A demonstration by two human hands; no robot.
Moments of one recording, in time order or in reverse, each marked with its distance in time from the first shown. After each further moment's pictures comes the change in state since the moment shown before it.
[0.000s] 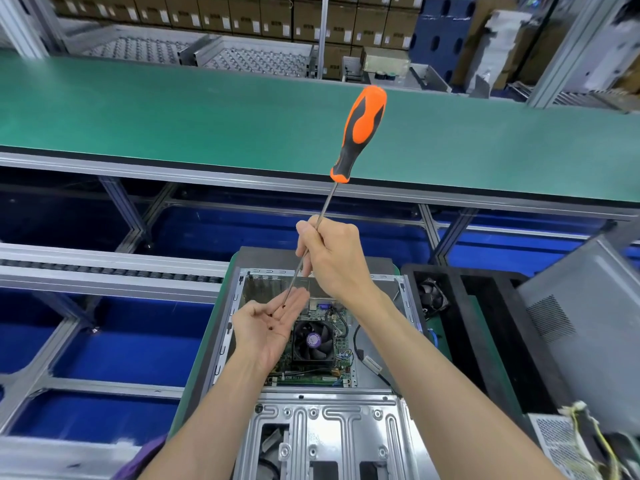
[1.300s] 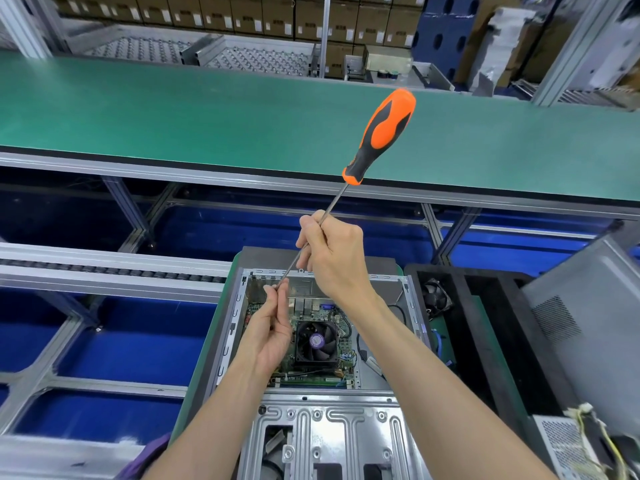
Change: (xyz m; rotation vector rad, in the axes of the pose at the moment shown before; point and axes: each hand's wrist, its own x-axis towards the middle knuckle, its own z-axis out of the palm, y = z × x) left_hand 0.001 0.002 0.001 -0.179 0.034 -0.015; right_hand 0.002 0.003 0.011 0.088 0.121 -0.051
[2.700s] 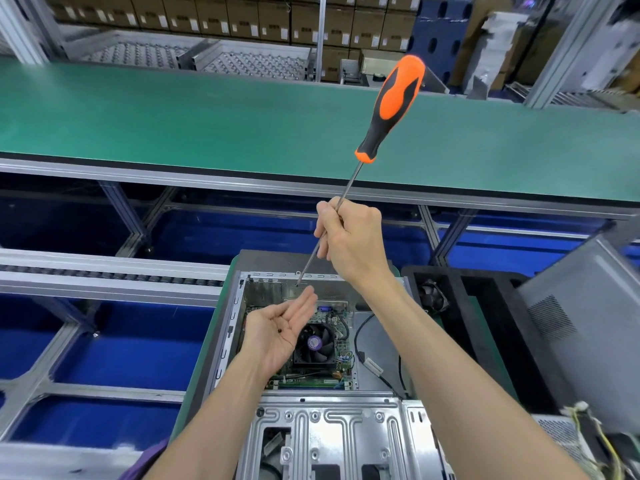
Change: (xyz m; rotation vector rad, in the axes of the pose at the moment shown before) left_hand -0.001 -0.005 0.004 0.325 -0.038 -0.129; right_hand 0.019 -0.012 -0.029 -0.109 0.039 0.000
